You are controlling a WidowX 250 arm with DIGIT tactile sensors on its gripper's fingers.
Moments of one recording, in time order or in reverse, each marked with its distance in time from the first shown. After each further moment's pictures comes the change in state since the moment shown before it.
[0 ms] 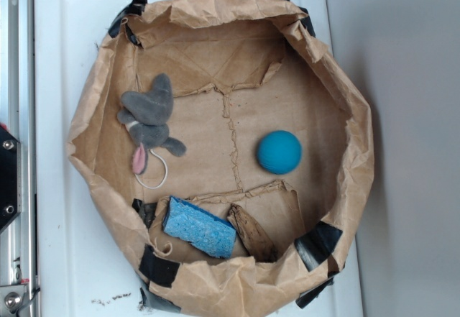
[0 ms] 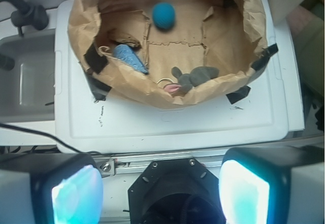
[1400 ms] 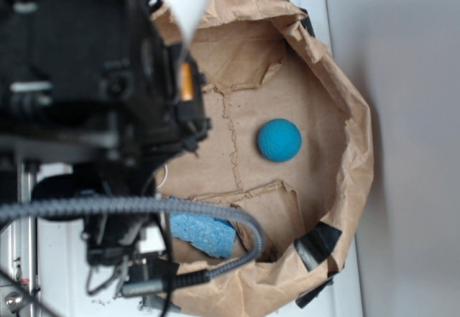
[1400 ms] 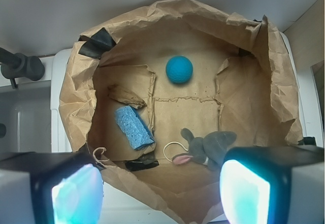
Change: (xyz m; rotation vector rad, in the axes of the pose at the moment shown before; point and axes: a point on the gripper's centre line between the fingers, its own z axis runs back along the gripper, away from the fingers) arm 0.094 0.002 -0.035 -0.025 -0.076 0.026
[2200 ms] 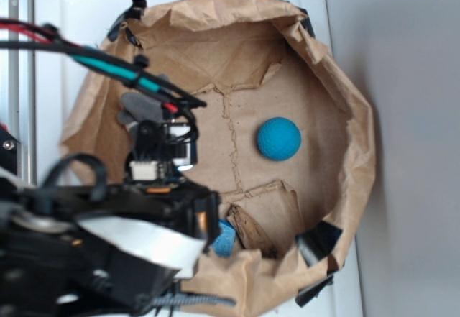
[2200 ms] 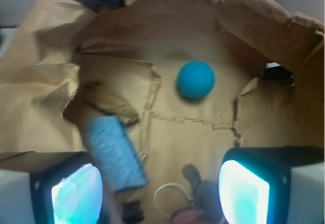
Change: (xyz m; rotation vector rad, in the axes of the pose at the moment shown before) arm -0.001 -0.016 -0.099 0.208 -0.118 -0.141
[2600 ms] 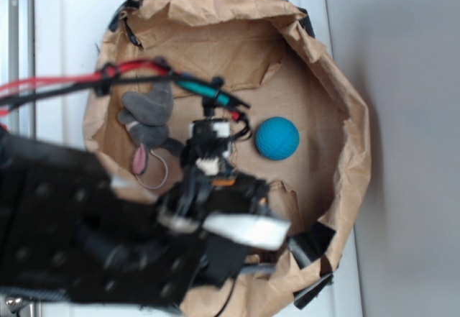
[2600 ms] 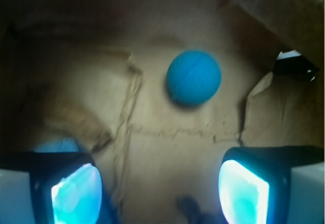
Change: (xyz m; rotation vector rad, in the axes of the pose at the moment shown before) arm 0.016 0.009 -0.044 0.048 0.075 0.046
